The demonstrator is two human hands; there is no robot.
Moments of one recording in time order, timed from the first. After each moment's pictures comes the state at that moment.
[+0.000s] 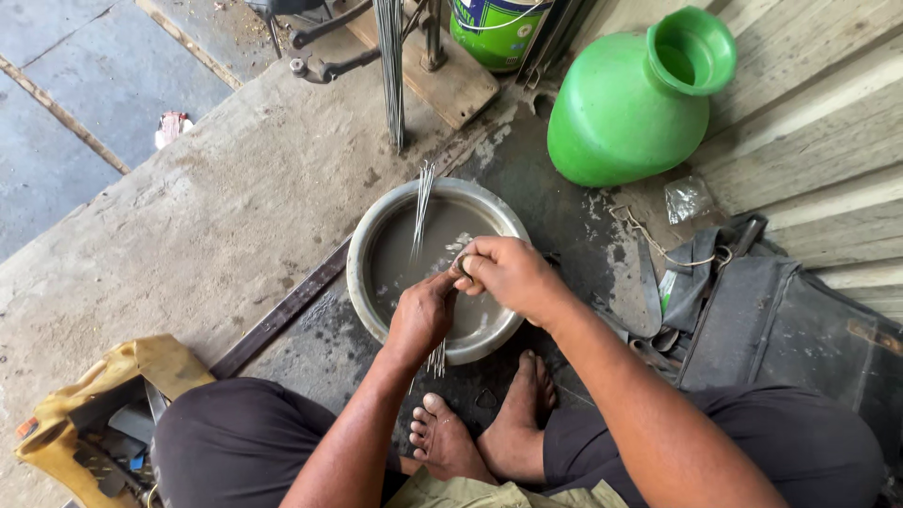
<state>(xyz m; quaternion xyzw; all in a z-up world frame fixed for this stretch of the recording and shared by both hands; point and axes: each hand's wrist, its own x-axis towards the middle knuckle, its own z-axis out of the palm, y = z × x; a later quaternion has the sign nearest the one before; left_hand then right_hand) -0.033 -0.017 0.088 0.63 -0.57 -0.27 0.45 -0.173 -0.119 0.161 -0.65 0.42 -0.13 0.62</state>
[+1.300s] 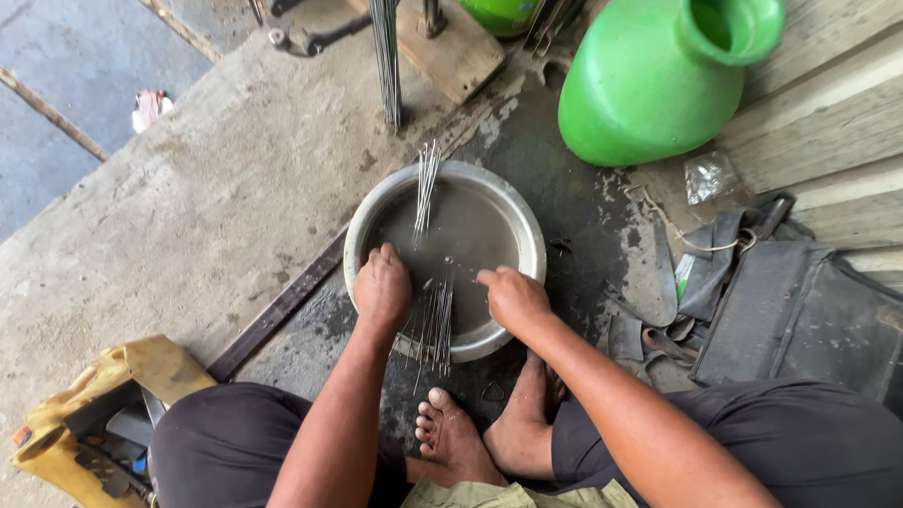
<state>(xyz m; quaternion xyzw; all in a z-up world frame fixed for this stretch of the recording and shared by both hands) 0.019 -0.051 -0.042 0.84 -0.45 -0.19 0.22 -0.209 -0.114 0.005 -0.86 0.47 0.04 0.20</state>
